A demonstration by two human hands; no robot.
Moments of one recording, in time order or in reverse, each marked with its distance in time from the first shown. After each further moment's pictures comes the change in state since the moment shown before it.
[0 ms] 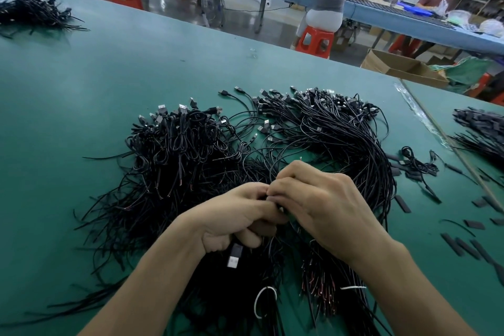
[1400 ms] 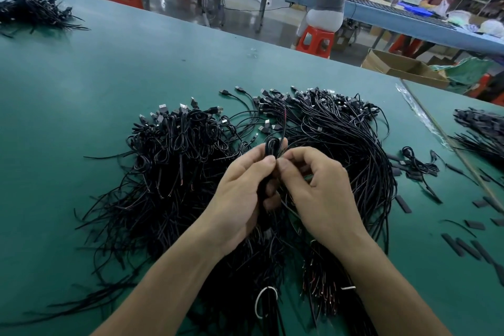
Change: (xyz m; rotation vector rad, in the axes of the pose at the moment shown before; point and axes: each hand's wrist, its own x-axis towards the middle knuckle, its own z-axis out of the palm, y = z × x) left_hand 0.009 0.002 0.020 -0.331 0.352 0.496; right_hand 0.015 -0.017 0.012 0.646 0.218 0.616
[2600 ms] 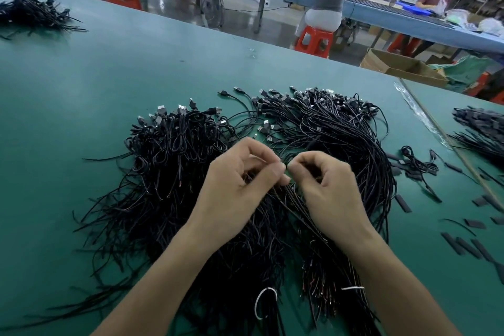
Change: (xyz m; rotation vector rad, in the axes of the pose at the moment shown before) left_hand -0.005 0.013 -0.012 0.737 0.022 0.397; right_hand 0.006 0.024 -0.011 -0.045 0.042 0.023
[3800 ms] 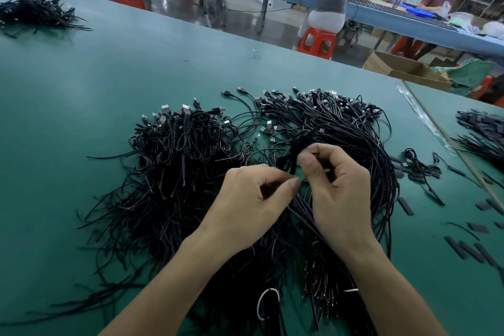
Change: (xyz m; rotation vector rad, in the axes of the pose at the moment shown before) left_hand -0.003 -0.003 0.010 0.232 -0.056 -0.056; right_hand -0.004 -0.007 0.009 0.121 0.185 -0.098
